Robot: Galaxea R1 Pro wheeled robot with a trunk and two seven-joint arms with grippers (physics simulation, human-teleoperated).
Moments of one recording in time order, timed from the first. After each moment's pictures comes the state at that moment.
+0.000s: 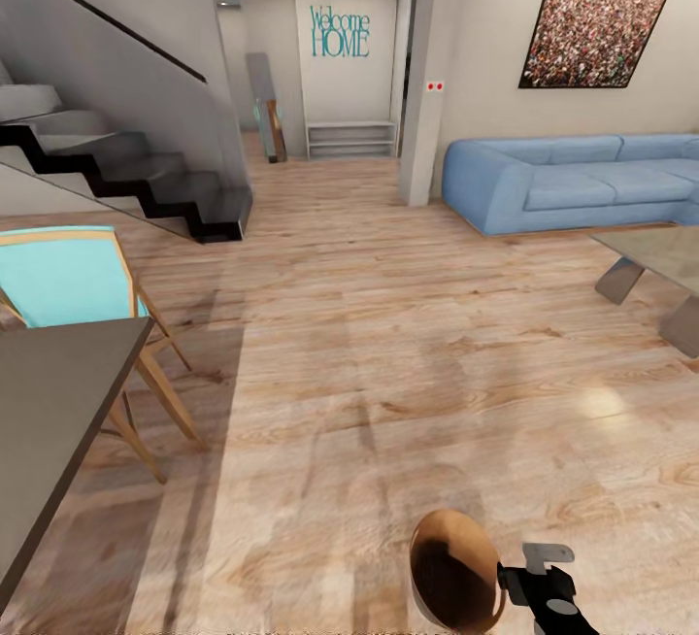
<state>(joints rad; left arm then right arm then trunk) 0.04 0.09 0.24 -0.88 0.02 0.05 -0.62 -0.43 -0.12 -0.01 -0.32 0.00 -0.07 -0.14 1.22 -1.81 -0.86</state>
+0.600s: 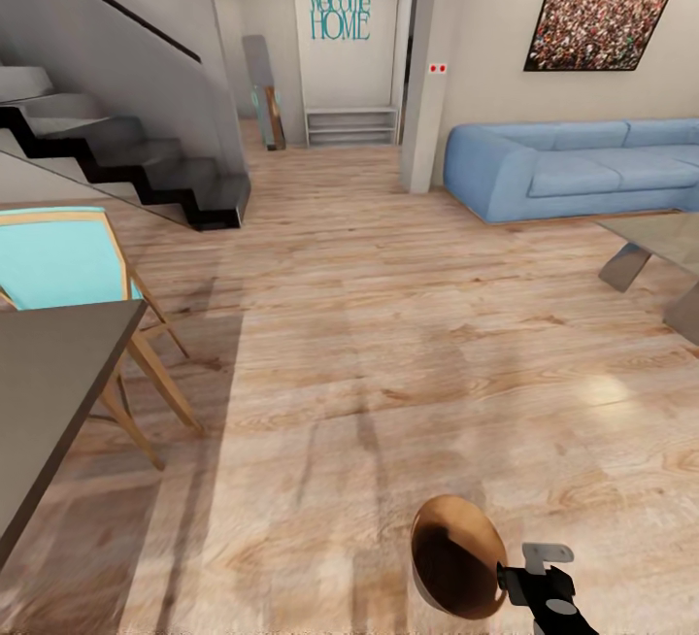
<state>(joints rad) 0.04 0.09 0.24 -0.88 0.02 0.05 -0.62 -0.43 -0.12 0.00 -0.32 0.00 -0.06 -0.14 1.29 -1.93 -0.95</state>
